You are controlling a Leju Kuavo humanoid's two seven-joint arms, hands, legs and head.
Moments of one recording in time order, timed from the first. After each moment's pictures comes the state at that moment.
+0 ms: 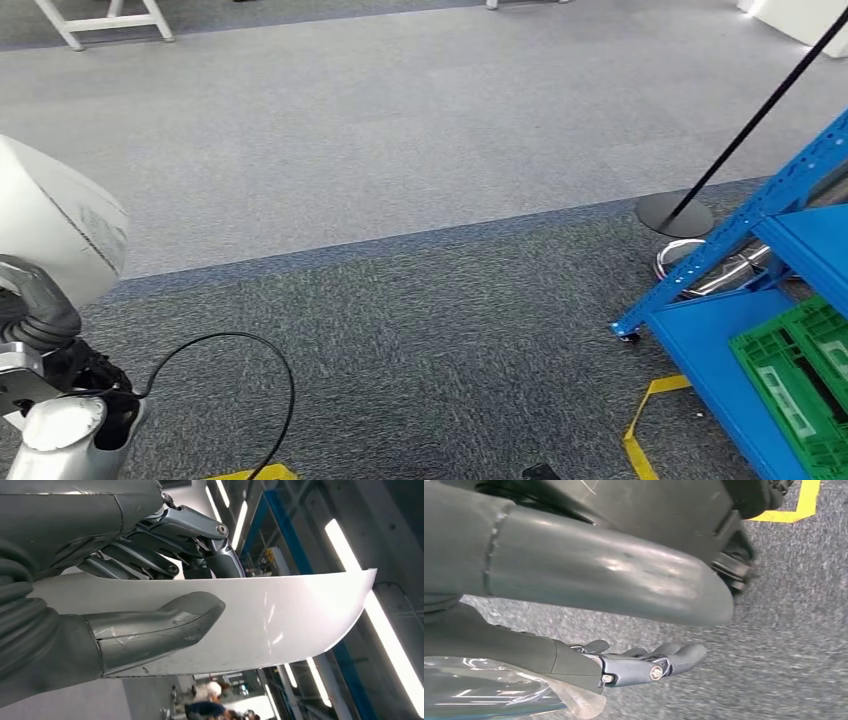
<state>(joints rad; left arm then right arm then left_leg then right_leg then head) -0.03 0.03 -0.13 -1.84 -0.16 0.63 -0.65 -0.05 0.10 -0.22 -0.19 0.51 -0.03 -0.33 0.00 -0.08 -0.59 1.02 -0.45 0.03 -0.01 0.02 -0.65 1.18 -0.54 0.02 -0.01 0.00</state>
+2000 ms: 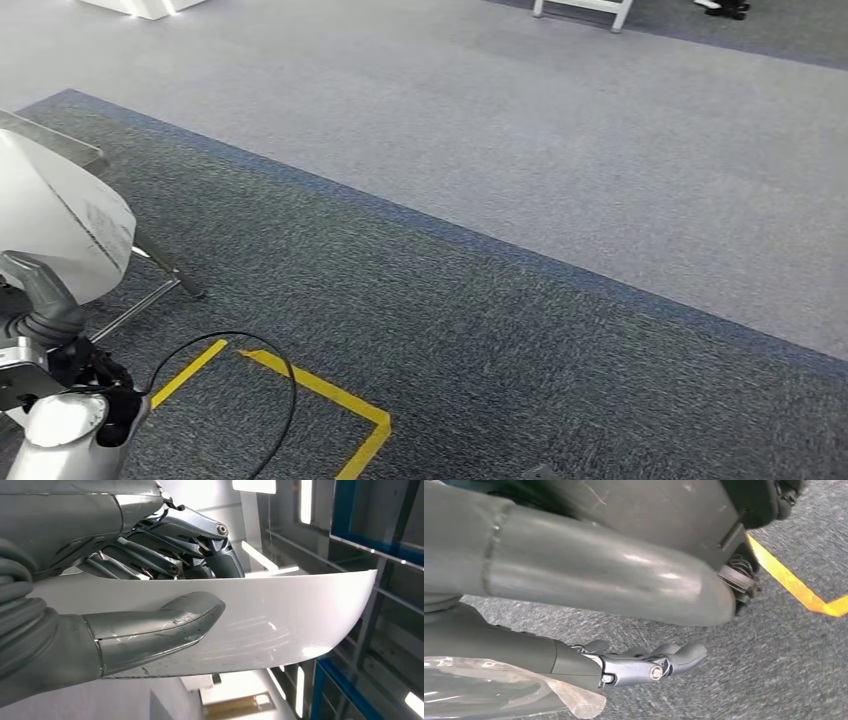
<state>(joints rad) -0.04 0.03 -0.14 -1.83 -0.17 0.62 -0.64 -0.04 0.09 -0.22 -0.19 0.52 0.03 -0.34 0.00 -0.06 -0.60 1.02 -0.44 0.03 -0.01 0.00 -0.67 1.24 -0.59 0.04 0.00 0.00</state>
